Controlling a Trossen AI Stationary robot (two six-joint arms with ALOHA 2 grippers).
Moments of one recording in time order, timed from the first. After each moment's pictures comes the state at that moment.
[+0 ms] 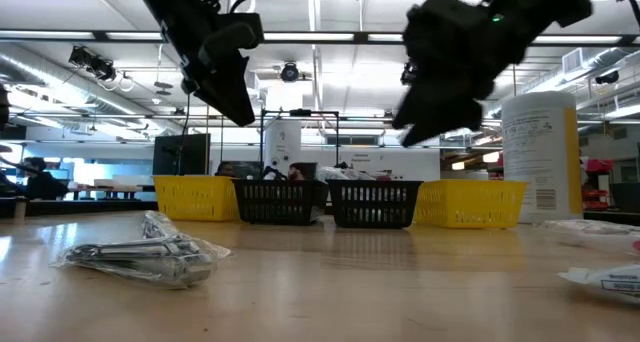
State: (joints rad) left arm -0.04 1.38 0.94 -0.52 -0.41 -0.45; right arm 0.24 1.49 0.82 -0.14 0.28 0.64
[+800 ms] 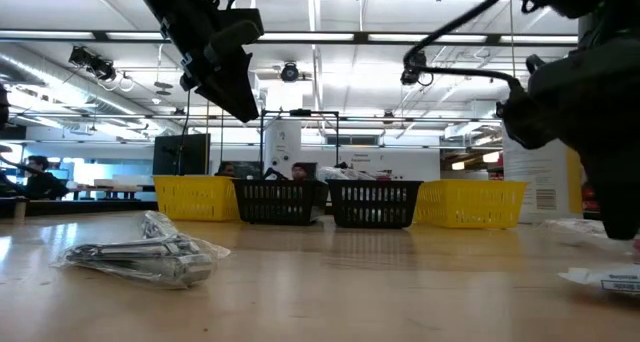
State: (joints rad) left arm -0.07 1.38 0.94 -0.50 -0.48 -0.49; right arm 0.48 1.62 0.82 -0.51 -0.05 1.46
